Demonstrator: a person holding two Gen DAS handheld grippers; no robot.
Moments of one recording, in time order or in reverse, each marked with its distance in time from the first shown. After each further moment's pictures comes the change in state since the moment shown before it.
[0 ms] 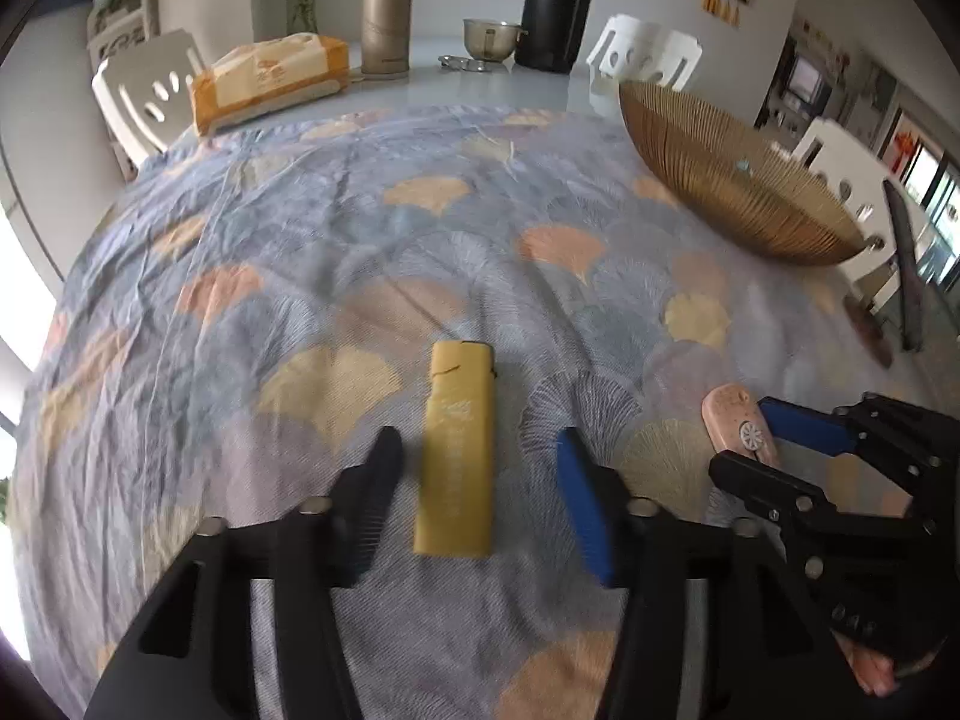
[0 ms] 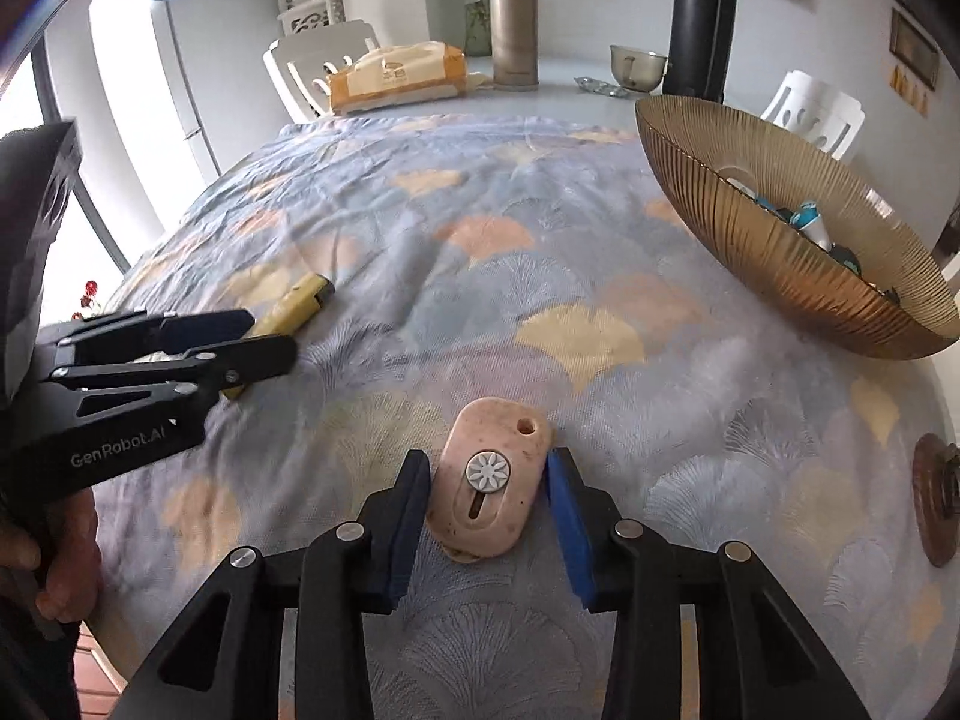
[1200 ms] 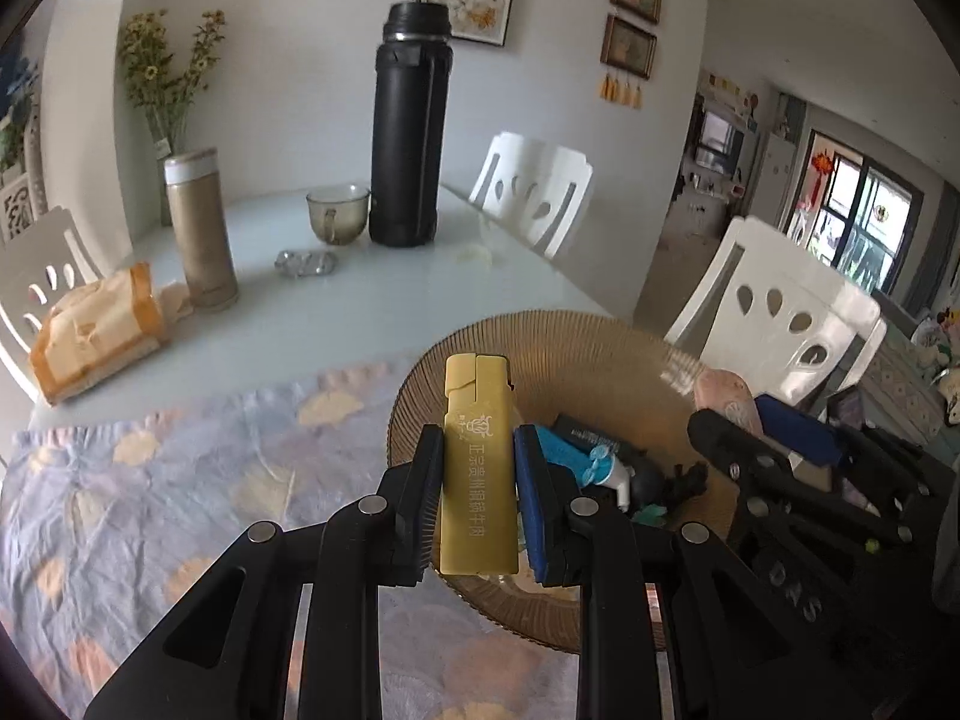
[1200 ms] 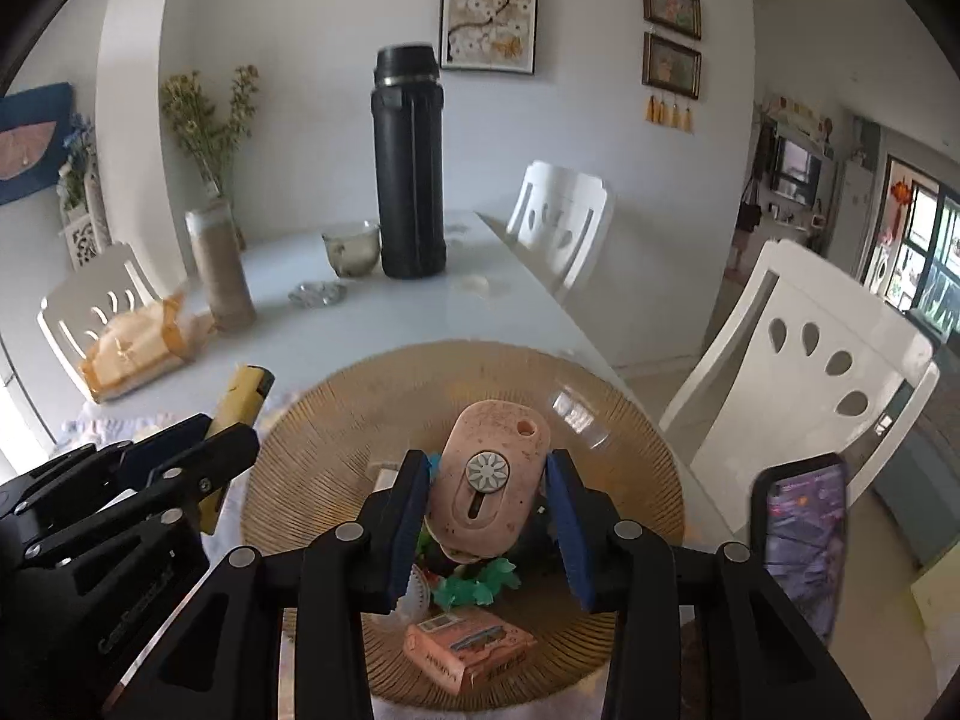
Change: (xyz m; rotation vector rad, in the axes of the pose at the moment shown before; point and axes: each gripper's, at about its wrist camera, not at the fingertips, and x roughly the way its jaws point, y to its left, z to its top) left arm 0.017 -0.122 0.178 0.124 -0.263 -0.179; right arm -0.060 -0.167 0.115 0.362 -0.284 -0.414
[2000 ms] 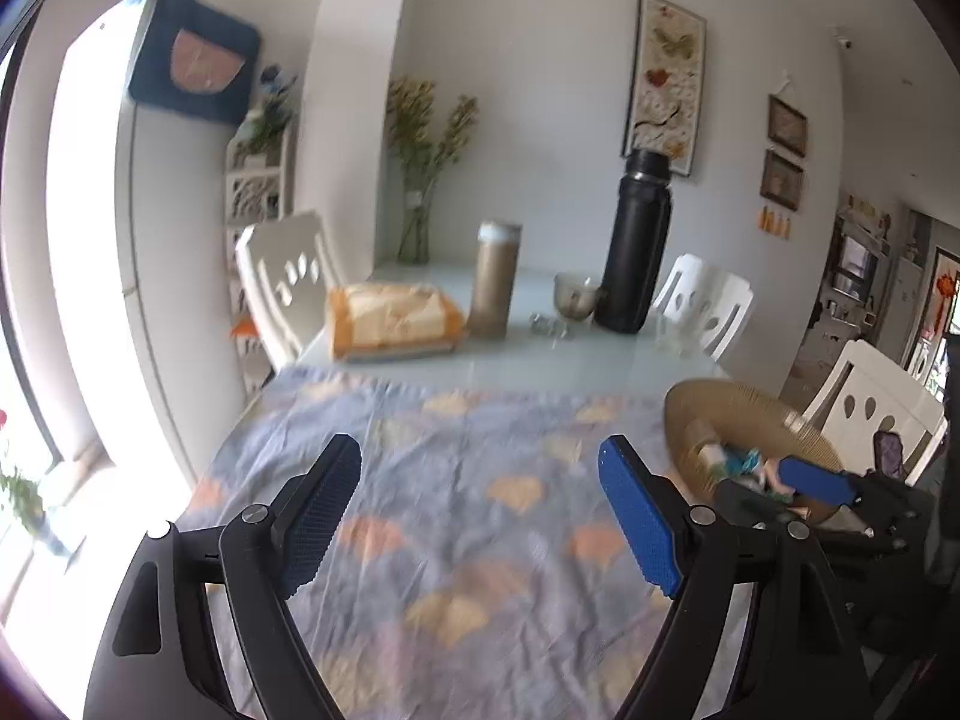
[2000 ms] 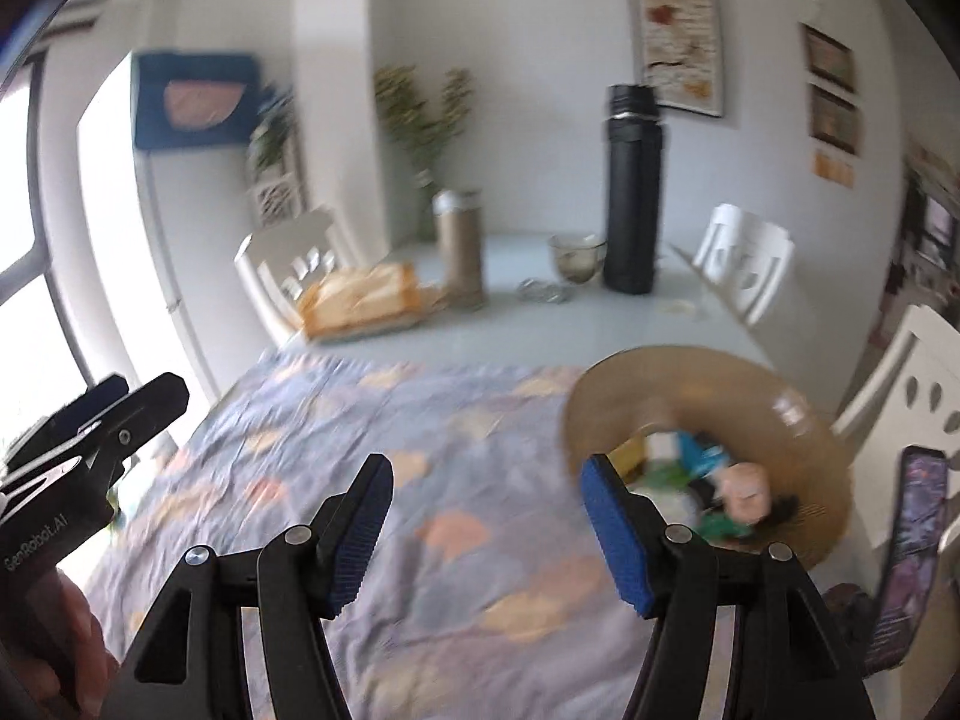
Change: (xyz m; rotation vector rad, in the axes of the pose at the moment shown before) left arm -0.205 0.115 -0.111 -0.252 -0.255 0.365; right arm -0.102 0.130 -0.065 -0.223 -0.037 0.400
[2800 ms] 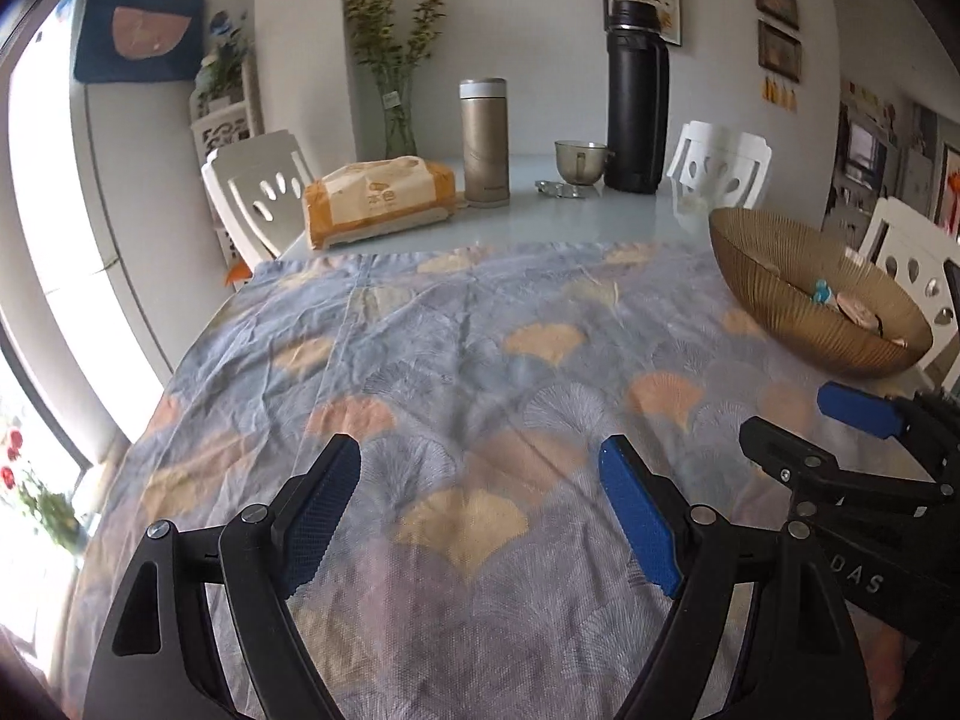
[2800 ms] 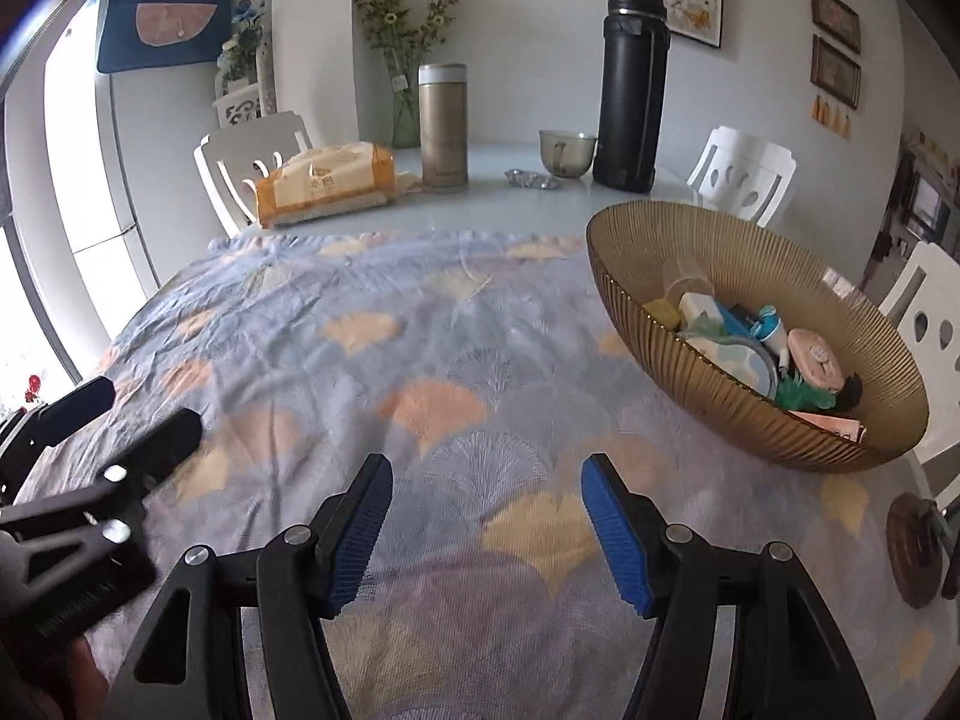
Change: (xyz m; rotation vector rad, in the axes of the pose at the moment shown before) left arm 0.069 -0.017 -0.076 0.169 0.186 0.058; right arm 0.076 -0.002 -0.066 0.009 0.115 -0.115
